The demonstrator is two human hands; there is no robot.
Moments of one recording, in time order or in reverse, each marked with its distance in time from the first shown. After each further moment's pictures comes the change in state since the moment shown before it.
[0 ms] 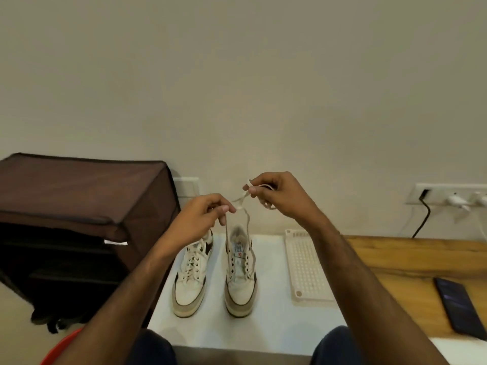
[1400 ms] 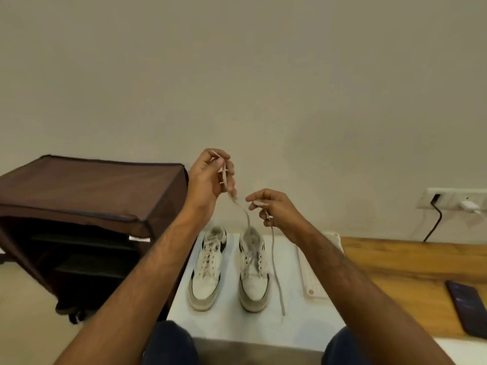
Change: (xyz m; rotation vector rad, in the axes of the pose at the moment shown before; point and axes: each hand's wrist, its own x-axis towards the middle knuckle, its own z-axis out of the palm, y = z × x) left_hand 0.014 0.054 -0.038 -0.830 0.290 0.097; right_hand -0.001 -0.006 0.053 0.321 0.058 0.365
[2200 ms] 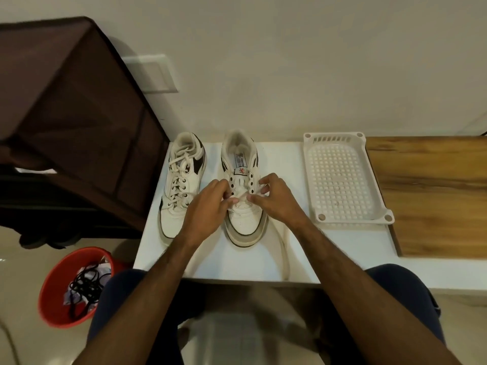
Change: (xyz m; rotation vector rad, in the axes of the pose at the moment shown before) left_hand -0.093 -0.313 -0.090 1.231 -0.288 -0.270; right_hand 0.060 0.288 -0.009 -0.463 0.084 0.222
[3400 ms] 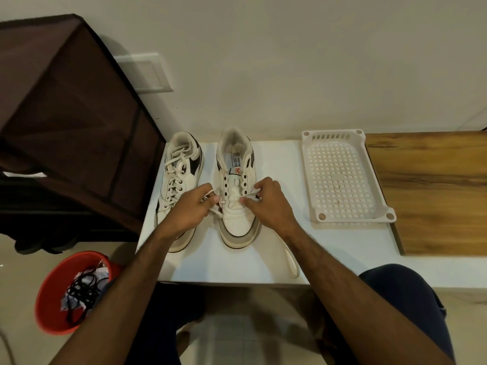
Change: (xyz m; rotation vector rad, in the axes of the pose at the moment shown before) left_hand 0.007 -0.021 -0.026 -0.340 -0.268 -0.282; right_hand -0.007 0.000 0.020 -0.087 0.066 0.038
